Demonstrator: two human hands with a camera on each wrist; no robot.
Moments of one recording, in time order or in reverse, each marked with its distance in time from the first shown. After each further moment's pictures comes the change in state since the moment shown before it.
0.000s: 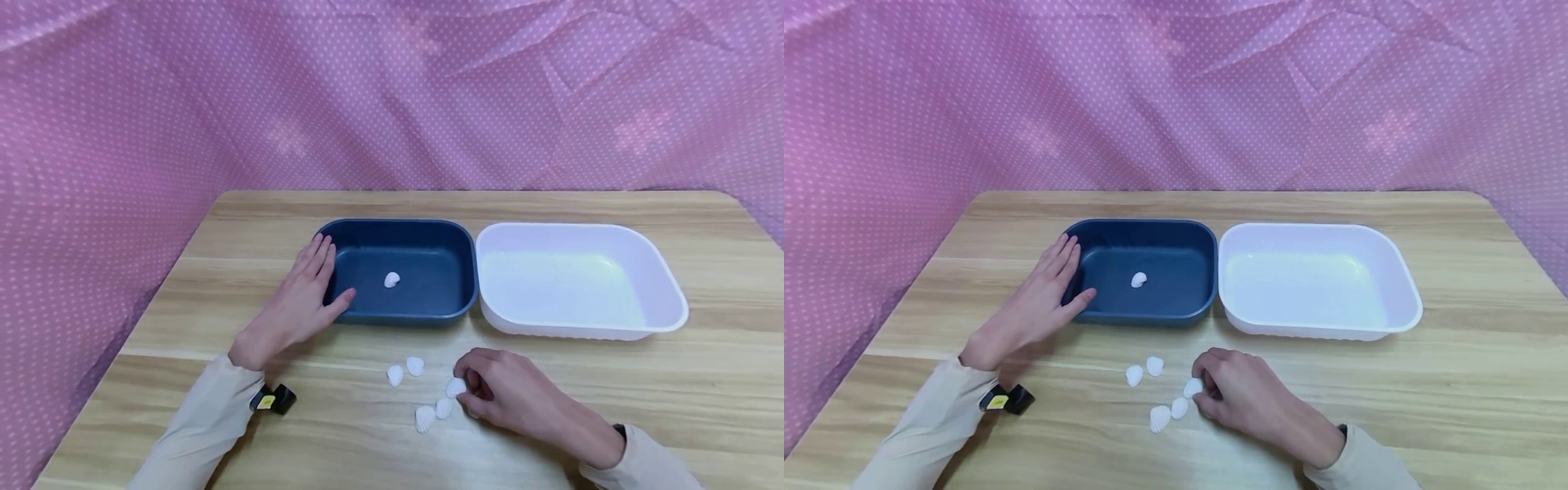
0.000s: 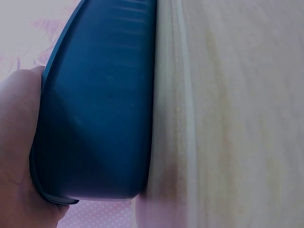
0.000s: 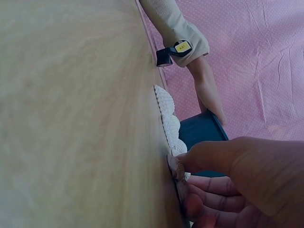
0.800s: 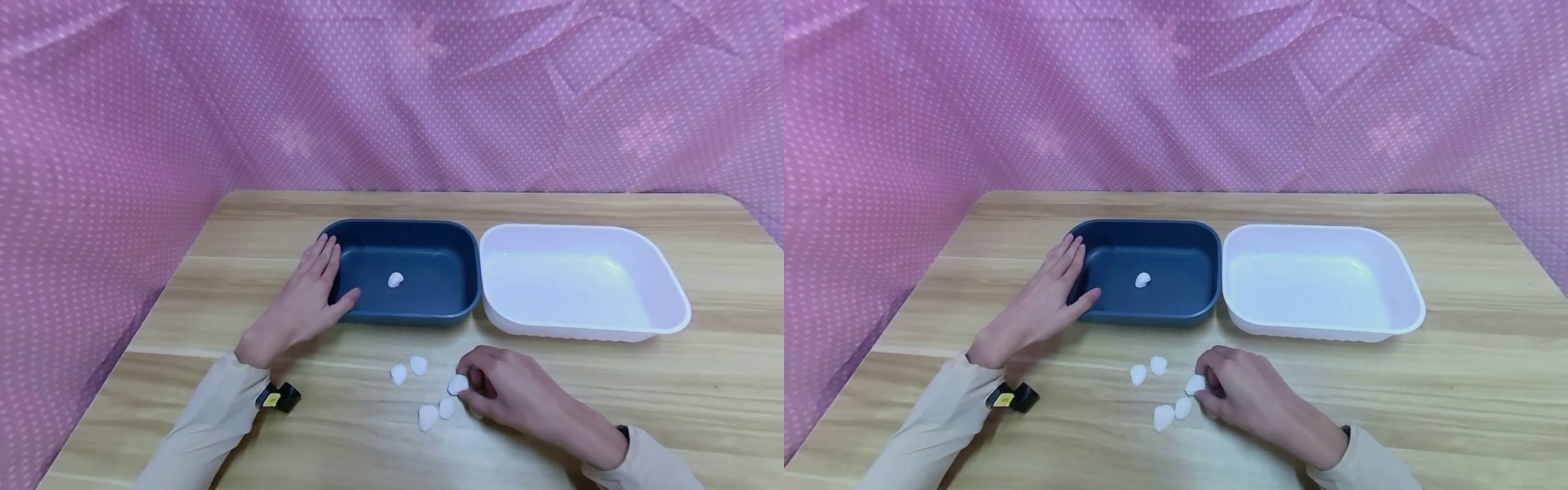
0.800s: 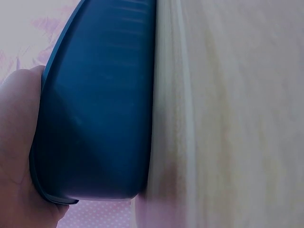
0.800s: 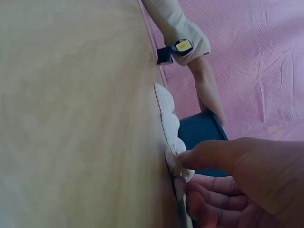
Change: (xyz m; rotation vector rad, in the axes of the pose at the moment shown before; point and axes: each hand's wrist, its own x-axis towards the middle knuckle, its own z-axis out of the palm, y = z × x) left_hand 0.000 0.001 -0.003 -0.006 -0.010 0.009; right_hand 0.000 -0.004 -0.004 -0.005 0.040 -0.012
